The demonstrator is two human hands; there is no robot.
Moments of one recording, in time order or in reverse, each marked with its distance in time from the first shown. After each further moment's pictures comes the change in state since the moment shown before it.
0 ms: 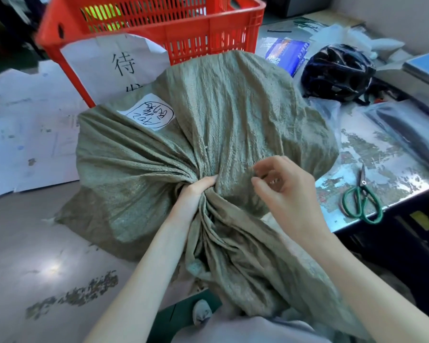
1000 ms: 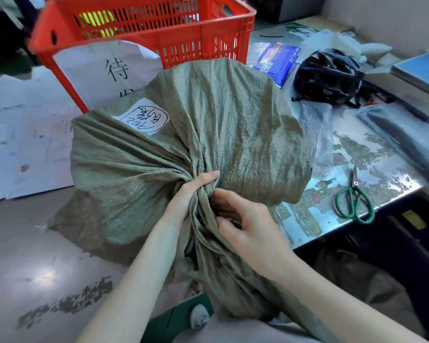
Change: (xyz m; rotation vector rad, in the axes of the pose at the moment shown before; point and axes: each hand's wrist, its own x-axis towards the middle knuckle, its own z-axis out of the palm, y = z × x) left_hand -0.023 0.018 0.015 -0.023 -0.249 -0.182; right_hand -0.033 -0.023 0.024 0.272 -0.324 0.028
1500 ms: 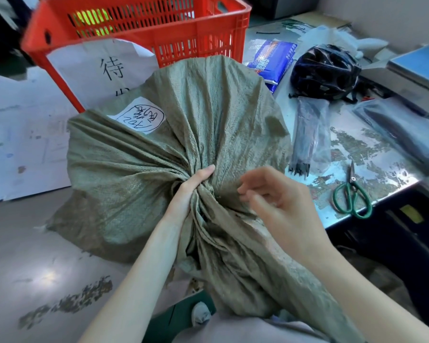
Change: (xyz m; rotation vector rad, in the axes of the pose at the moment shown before) left_hand 0.007 -0.007 -0.004 -0.093 0.102 0.135; right_hand -0.005 -0.006 -0.039 -0.047 0.232 0.002
